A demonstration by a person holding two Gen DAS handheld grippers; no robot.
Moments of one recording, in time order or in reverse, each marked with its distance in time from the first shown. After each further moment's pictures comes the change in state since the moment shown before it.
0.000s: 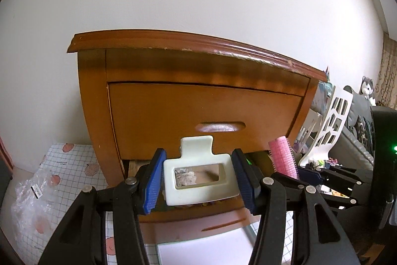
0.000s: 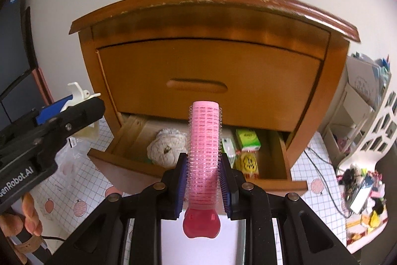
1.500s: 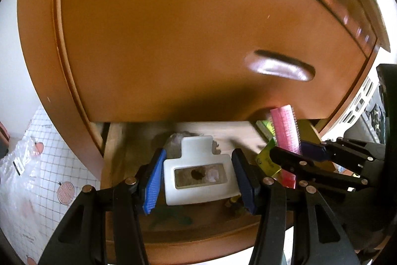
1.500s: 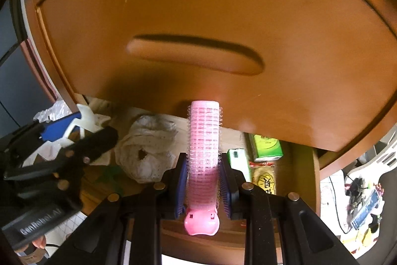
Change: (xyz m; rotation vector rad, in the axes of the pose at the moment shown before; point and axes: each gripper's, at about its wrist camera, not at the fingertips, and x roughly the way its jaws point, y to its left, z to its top) left arm 0.154 0.036 -0.031 -0.078 0.300 0.030; right arm 0.135 0.003 0.024 -0.086 0.220 0.005
